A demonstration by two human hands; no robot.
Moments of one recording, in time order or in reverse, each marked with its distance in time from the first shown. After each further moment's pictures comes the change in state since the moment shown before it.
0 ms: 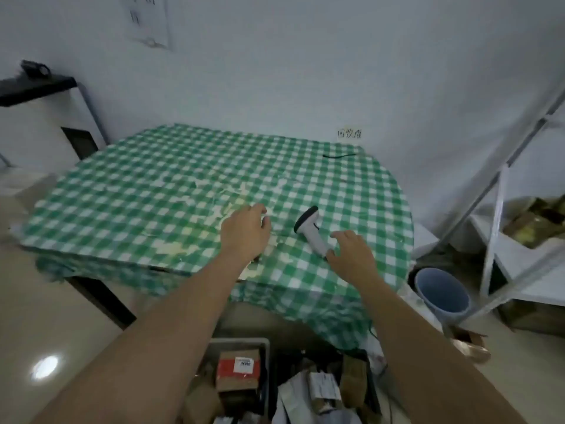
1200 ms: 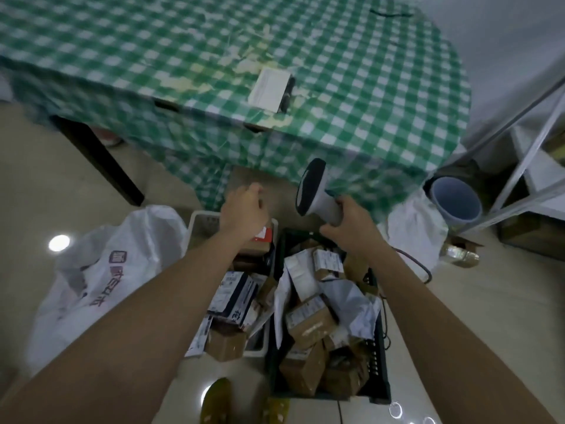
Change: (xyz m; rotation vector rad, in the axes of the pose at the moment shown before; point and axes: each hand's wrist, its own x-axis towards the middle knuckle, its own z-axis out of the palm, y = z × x) left_hand -0.202 -0.128 0.163 -0.183 -0.238 -0.205; right_hand -0.170 -0.013 0.146 0.343 -0.318 0.042
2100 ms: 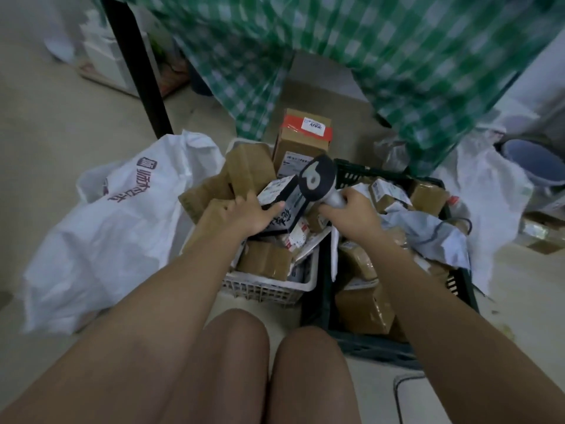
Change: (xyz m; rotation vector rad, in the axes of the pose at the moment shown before) left_hand -0.165 -0.243 0.202 0.093 -0.198 -0.324; right_hand -0.076 0.119 0.322 0.132 0.132 -0.042
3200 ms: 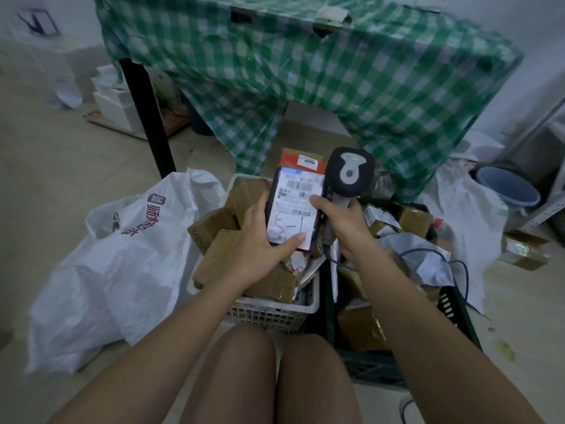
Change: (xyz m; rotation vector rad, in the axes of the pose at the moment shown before) left_hand -0.111 0.010 -0.035 -0.531 0.266 0.507; right_hand -0.029 -0.066 -0.009 0.857 0.083 0.022
